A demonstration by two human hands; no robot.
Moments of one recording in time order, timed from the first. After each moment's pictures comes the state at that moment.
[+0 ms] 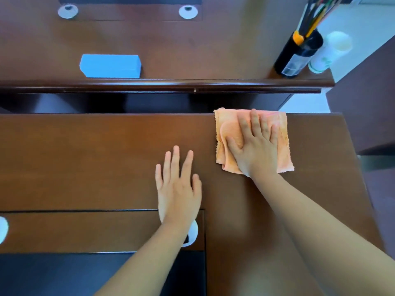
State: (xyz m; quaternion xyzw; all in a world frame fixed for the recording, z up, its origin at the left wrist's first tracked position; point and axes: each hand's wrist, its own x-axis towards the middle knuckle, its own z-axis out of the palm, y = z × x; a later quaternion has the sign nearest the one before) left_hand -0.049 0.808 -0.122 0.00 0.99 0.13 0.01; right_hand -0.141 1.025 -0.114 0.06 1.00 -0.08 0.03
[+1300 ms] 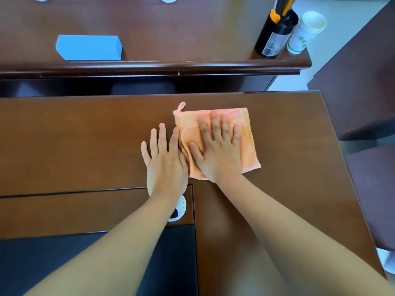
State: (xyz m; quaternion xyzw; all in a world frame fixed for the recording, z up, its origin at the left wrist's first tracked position) left_hand -0.050 0.809 -0.127 0.01 1.00 0.10 -0.01; right_hand -0.072 0.961 -0.123 0.00 1.00 -0.07 0.05
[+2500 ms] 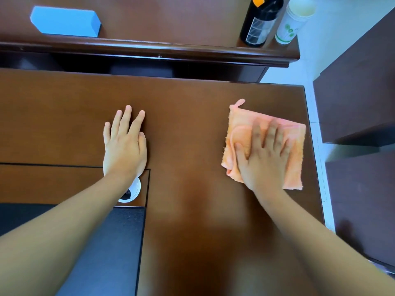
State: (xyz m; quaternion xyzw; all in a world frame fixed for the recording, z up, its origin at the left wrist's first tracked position) left_hand -0.047 0.818 -0.126 -0.02 0.99 0.14 -0.03; right_hand -0.015 1.145 -0.118 0.13 0.99 -0.03 0.04
